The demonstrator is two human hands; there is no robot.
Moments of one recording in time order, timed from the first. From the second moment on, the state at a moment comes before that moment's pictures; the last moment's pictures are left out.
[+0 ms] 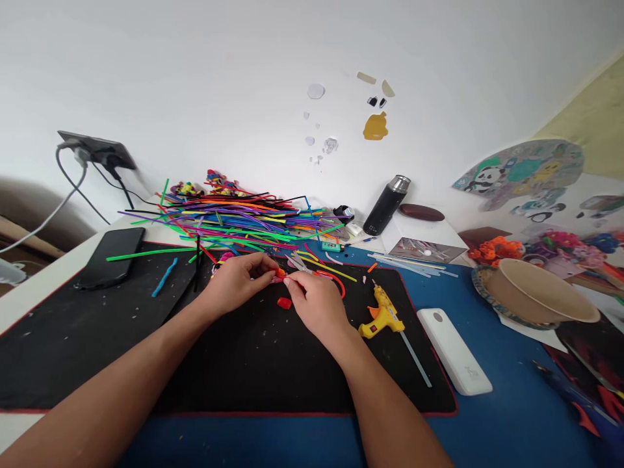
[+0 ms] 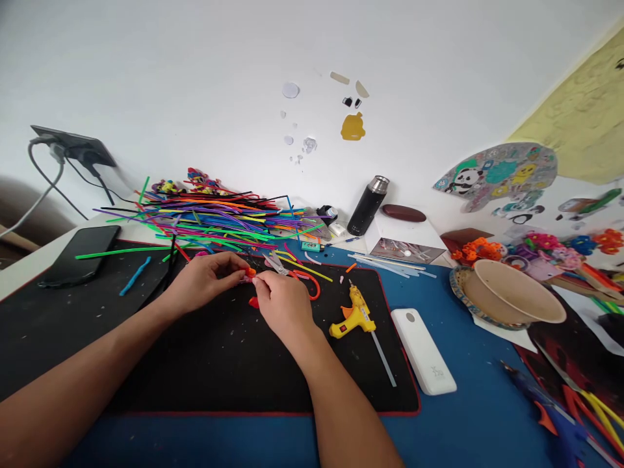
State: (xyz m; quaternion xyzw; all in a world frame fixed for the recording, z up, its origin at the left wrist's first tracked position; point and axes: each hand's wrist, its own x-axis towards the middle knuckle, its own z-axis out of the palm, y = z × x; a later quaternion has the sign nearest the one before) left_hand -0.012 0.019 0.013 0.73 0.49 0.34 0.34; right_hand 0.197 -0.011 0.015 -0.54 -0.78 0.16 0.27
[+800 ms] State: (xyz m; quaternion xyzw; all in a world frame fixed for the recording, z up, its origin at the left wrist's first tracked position) left_hand -0.004 0.008 0.017 0.69 0.37 0.30 0.54; right_hand 0.202 -0.005 0.014 -0.54 -0.65 0.39 0.36
